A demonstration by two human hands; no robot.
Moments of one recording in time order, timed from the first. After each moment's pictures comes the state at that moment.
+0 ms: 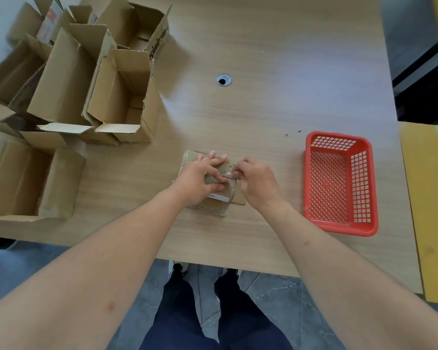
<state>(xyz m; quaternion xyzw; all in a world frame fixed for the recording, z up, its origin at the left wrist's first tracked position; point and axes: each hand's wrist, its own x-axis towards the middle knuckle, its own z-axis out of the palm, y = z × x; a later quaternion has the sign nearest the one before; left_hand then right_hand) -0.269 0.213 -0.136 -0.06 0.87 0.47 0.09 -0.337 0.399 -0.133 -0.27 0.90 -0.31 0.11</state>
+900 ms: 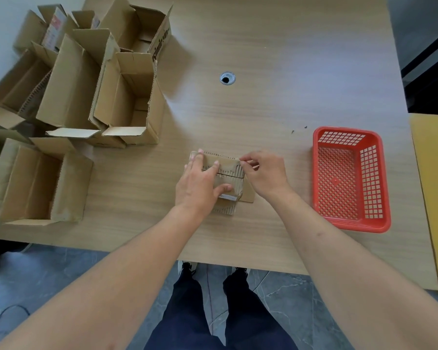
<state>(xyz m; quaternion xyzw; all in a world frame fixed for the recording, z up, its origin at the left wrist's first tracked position) -0.246 0.237 -0.114 -0.19 0.96 0.19 0.09 -0.351 0.389 -0.114 -0.17 0.91 -0.35 0.15</state>
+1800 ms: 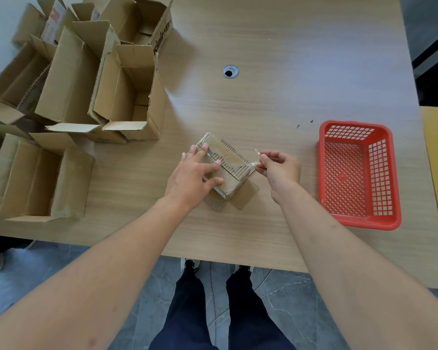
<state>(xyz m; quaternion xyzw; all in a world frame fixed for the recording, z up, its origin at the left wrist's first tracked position) -0.245 0.206 -0.114 -0.15 0.94 0.28 0.09 -0.352 0.390 -0.142 0.26 0.70 -0.64 0.19</state>
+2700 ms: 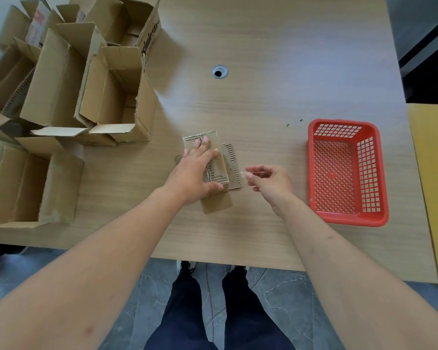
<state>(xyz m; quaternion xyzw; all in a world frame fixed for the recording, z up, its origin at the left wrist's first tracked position) -0.271 0.214 -0.114 -0.09 0.95 0.26 0.16 -0.334 0.424 -0.151 0.12 0.76 -0.57 0.29</state>
